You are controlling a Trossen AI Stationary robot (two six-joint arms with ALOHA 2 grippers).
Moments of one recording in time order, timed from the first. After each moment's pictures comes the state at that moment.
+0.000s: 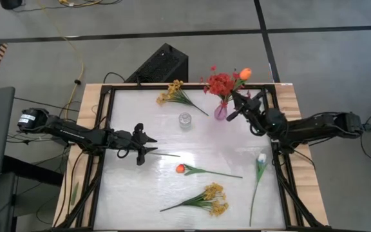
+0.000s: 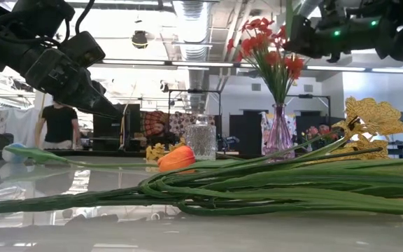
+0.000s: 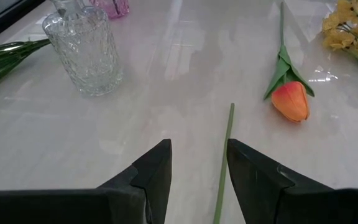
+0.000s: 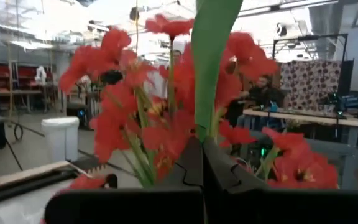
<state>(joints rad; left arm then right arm) -0.10 1.02 0.23 0.33 -0.22 -0.12 -0.16 1.02 0.30 1.06 0.72 -0.23</state>
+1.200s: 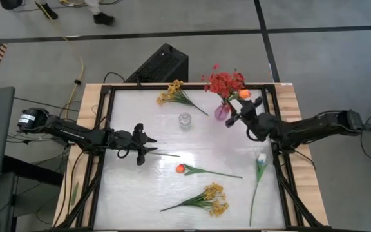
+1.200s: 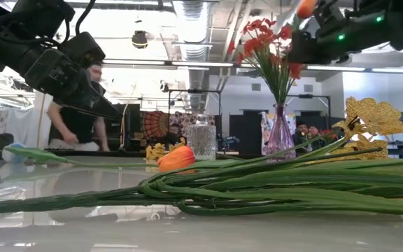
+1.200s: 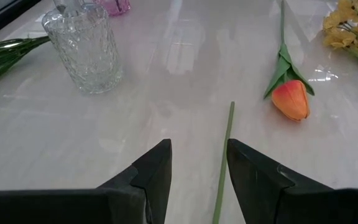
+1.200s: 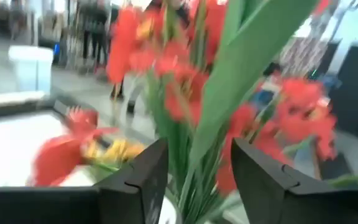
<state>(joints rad) -0.10 1.02 0.23 0.32 -0.22 -0.13 -0.04 0.97 0.36 0.67 0.95 -0.22</state>
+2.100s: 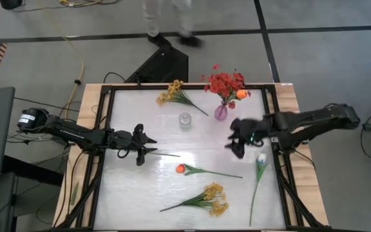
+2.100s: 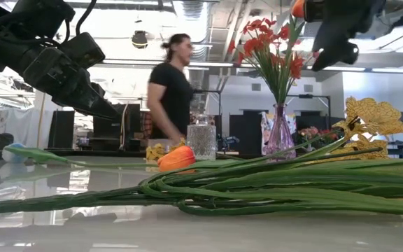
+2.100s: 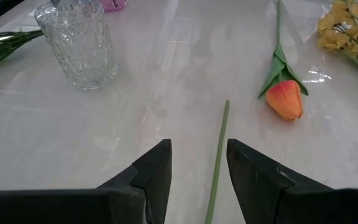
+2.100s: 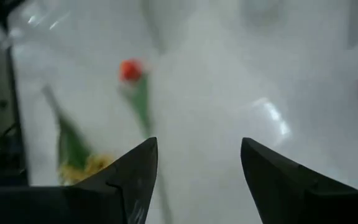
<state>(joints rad) -0.10 1.02 0.23 0.32 -0.20 -0.15 0.13 1.04 0.90 -0.70 0.08 0.64</state>
